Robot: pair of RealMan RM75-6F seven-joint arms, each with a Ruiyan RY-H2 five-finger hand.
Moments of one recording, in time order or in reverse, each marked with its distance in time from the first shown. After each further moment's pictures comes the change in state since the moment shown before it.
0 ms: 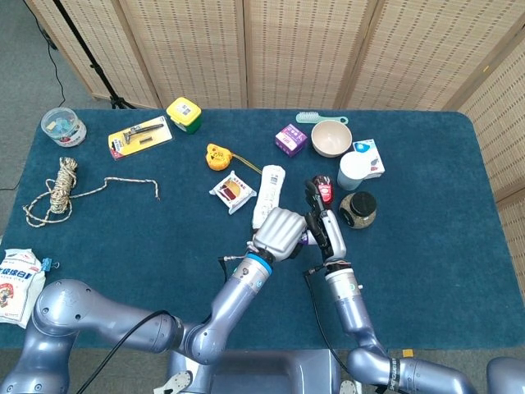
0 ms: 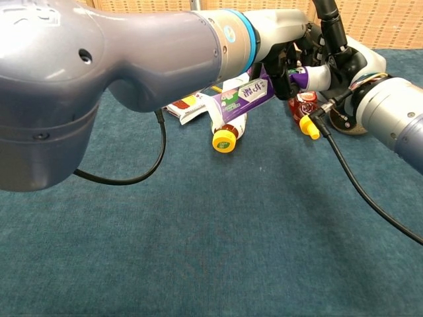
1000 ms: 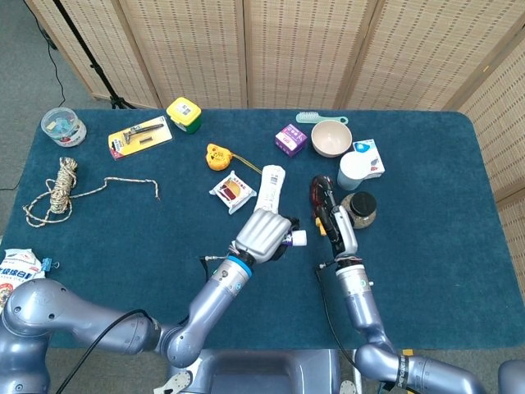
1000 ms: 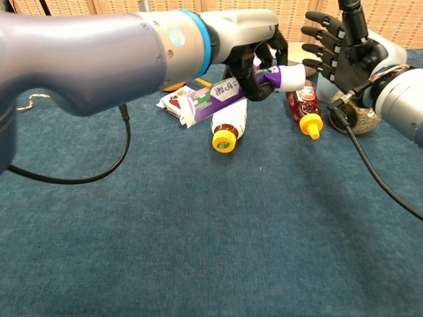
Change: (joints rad) left arm 0.096 0.101 0.094 -0.115 0.090 0.025 -0.023; right arm -0.023 0.051 0.027 0.010 0.008 0.011 0.035
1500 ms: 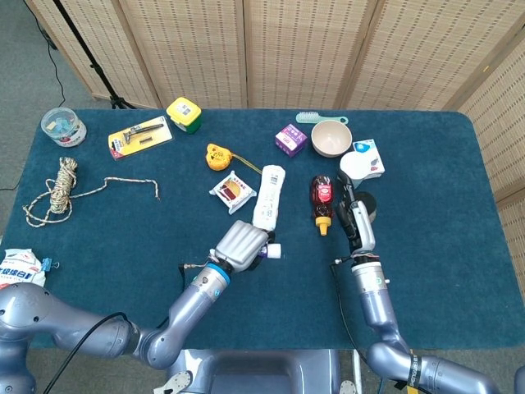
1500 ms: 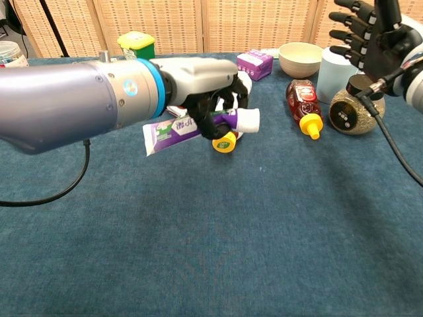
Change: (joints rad) left arm 0.076 0.041 0.131 -0.006 0.026 -0.055 -0.016; right arm -0.028 0.064 0.007 -0.008 -0.012 0.029 -0.004
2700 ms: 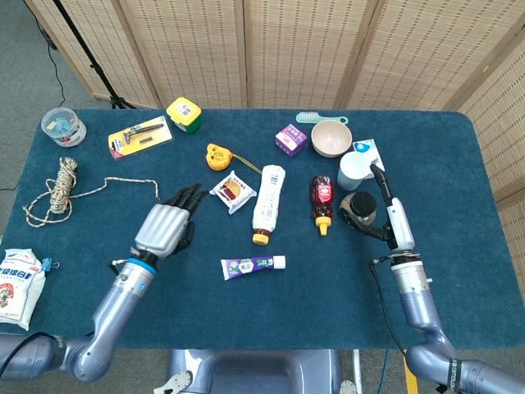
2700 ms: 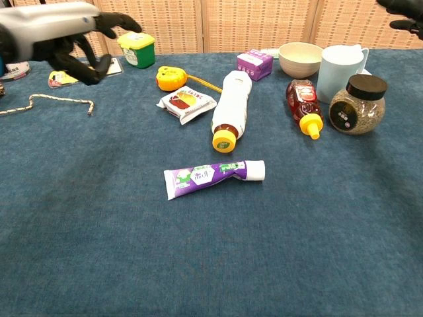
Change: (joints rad) left arm 0.315 0.321 0.103 -0.184 0.289 0.188 -0.232; right arm -0.048 0.206 -0.080 0.050 -0.147 0.035 -0.065
